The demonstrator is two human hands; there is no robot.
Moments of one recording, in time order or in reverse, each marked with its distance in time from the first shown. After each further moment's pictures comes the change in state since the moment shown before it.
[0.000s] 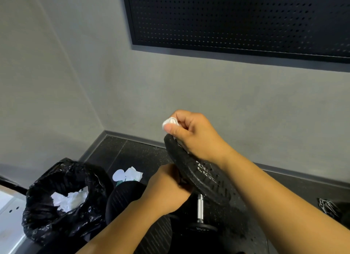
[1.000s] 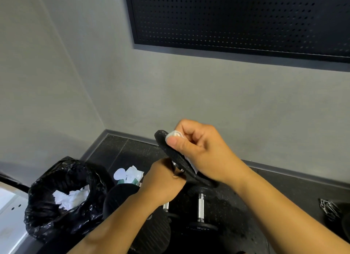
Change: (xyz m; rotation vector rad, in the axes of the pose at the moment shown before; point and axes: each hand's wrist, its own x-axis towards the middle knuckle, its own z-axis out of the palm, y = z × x) left_hand 0.009 -0.008 -0.006 0.048 0.103 -0.095; right_hand -0.037 -0.017 0.001 0.174 -0.055 -0.045
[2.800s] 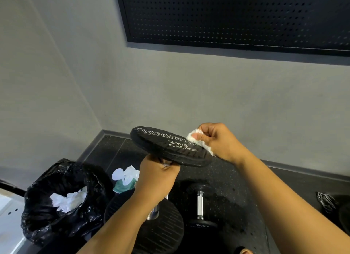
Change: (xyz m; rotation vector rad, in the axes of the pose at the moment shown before) left_hand -0.008 0.021 -0.005 -0.255 0.249 -0.009; right_hand 0.012 0.066 -0.051 -0.190 0.092 0.318
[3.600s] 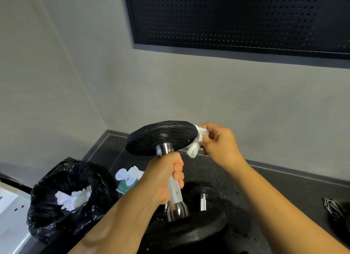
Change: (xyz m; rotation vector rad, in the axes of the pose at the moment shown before) left_hand 0.014 0.013 0.000 -0.691 -0.206 -0.702; right_hand -0.005 -0.008 0.023 -0.021 0.254 0.018
